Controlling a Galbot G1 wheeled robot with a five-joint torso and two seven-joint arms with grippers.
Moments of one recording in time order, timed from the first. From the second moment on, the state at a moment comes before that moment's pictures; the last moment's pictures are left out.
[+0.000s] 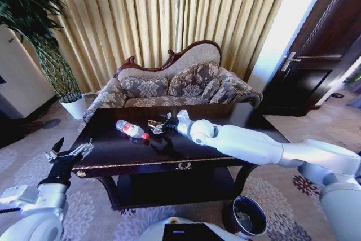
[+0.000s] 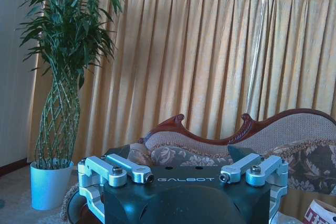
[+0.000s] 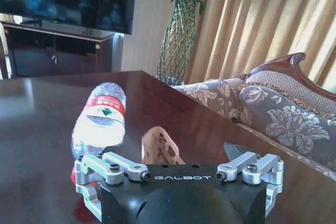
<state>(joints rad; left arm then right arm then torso) 1.81 -1.40 -1.08 -2.50 -0.61 0.24 -0.01 0.01 0.90 -0.91 1.76 1.08 -0.25 0.15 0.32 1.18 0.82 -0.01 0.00</state>
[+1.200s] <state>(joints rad) 1.82 -1.42 -1.09 -2.50 -0.61 0.21 0.00 -0.01 0.93 -0.92 1.69 1.06 -0.27 0.16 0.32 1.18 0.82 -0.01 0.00</state>
